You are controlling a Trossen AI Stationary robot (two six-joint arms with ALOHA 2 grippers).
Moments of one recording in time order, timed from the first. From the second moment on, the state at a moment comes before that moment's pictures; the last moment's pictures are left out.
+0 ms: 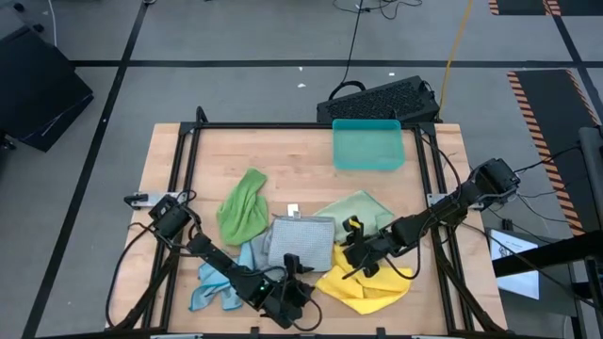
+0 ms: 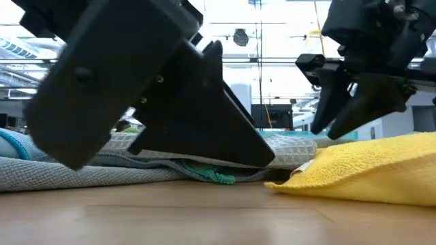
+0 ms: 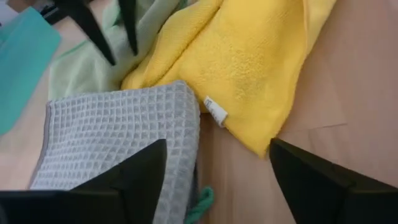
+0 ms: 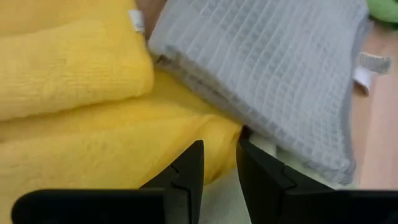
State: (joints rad) left arm -0.63 2.19 1.41 -0.10 -0.76 -0.21; right arm 0.48 1.56 0.74 -0.17 0.31 -0.16
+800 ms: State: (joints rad) left arm -0.53 2.19 1.51 -0.15 -0.67 -0.19; right arm 0.48 1.01 0.26 0.17 0.28 -0.14
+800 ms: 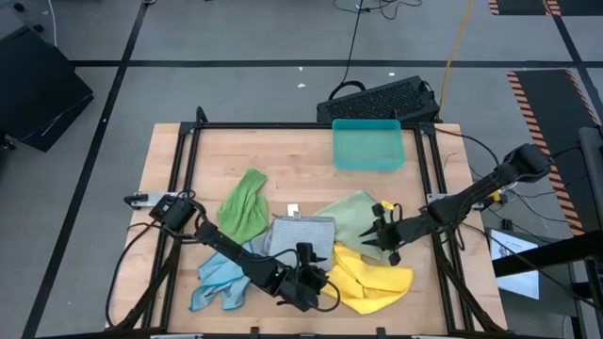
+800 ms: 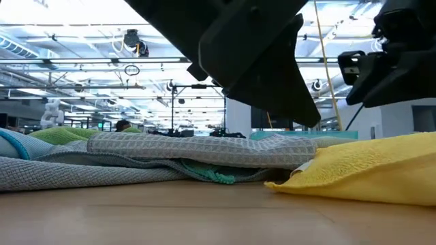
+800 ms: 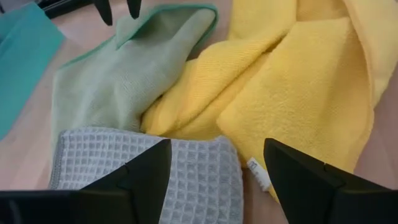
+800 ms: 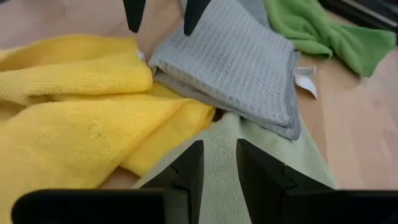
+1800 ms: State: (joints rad) left arm -0.52 2.24 1.51 -0.18 -0.70 -0.27; right arm 0.49 0.93 0.14 0.27 0.28 -0.06
